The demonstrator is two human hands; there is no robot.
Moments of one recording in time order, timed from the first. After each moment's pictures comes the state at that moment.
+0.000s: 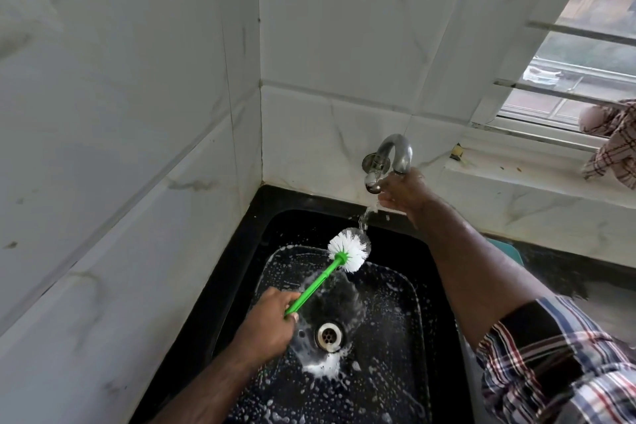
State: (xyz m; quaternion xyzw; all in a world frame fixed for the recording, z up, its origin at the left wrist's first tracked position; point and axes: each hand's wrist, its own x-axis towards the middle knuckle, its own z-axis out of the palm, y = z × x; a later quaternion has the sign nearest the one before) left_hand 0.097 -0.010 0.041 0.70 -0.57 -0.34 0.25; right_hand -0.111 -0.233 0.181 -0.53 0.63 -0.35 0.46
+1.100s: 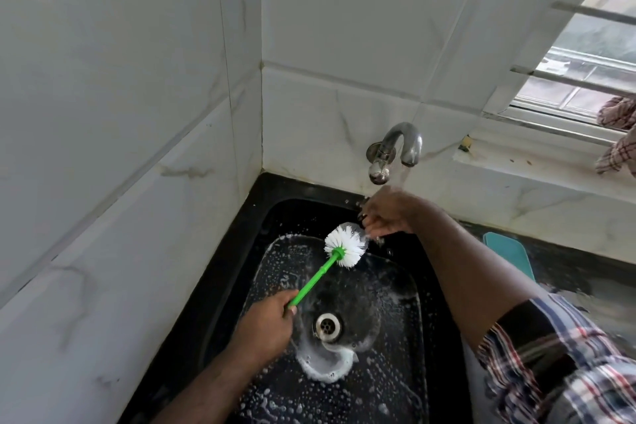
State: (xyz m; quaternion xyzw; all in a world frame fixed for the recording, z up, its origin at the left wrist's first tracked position) left_hand 0.094 -0.005 0.031 0.72 -0.55 -0.33 0.25; right_hand -0.090 -0.214 0.163 -0.55 0.67 -0.11 0.49
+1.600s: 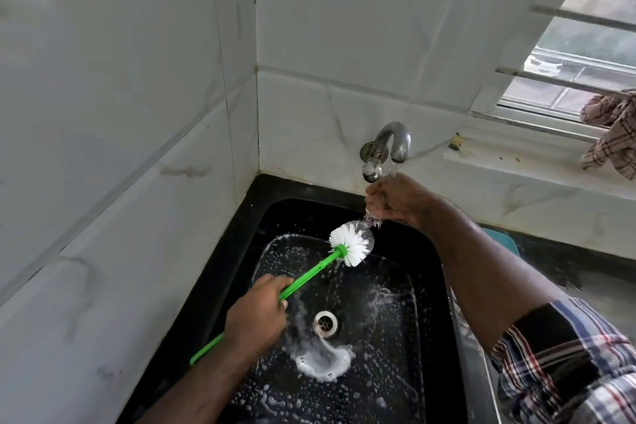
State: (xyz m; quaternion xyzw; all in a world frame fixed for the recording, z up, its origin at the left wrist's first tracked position) left_hand 0.096 -0.001 0.045 0.74 -0.59 -0.24 0.22; right_hand -0.114 -0.210 0.174 -0.52 0.61 -0.23 0.55
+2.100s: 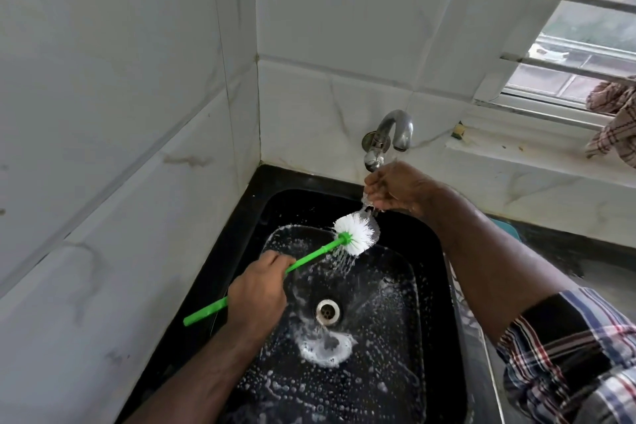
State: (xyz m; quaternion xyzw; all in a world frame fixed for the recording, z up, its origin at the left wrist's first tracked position) left_hand 0.096 -0.003 0.057 0.74 -0.63 -0.07 0.21; right_hand -0.113 -0.211 0.175 -0.53 0.59 -0.21 0.56
